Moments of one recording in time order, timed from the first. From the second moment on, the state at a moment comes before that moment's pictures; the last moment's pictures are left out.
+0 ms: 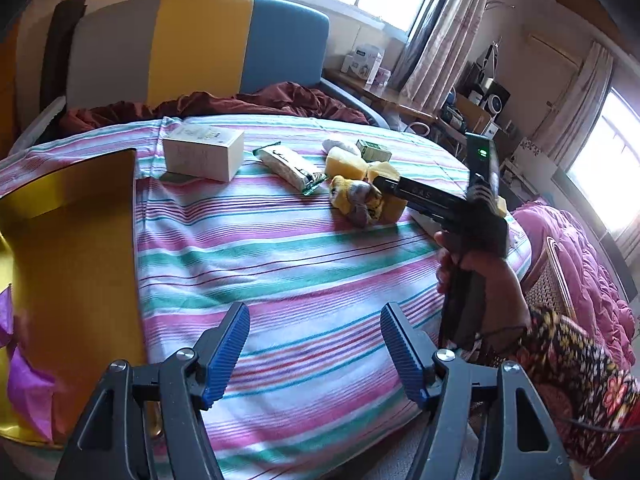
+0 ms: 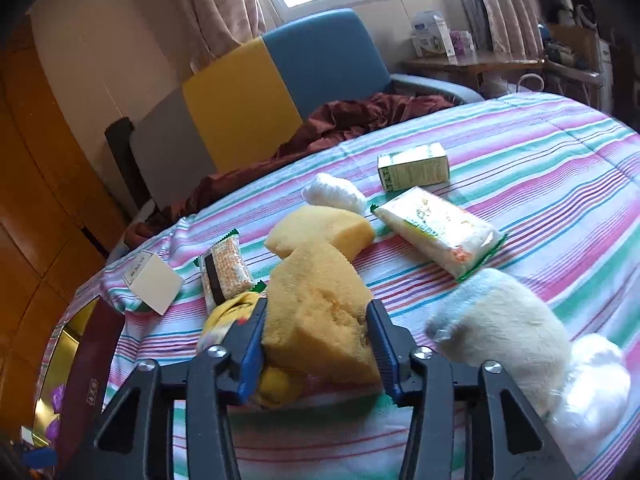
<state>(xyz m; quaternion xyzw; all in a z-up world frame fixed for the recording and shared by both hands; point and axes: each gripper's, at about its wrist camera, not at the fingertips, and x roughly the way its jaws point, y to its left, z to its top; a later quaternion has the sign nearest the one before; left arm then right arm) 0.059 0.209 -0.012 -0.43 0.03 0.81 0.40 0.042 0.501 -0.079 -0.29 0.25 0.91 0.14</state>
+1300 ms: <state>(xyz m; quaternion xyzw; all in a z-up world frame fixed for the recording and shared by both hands) -0.043 0.377 -0.082 -0.49 -0.06 0.76 0.41 0.093 0.506 -0.092 -0.23 0.28 0.91 0.20</state>
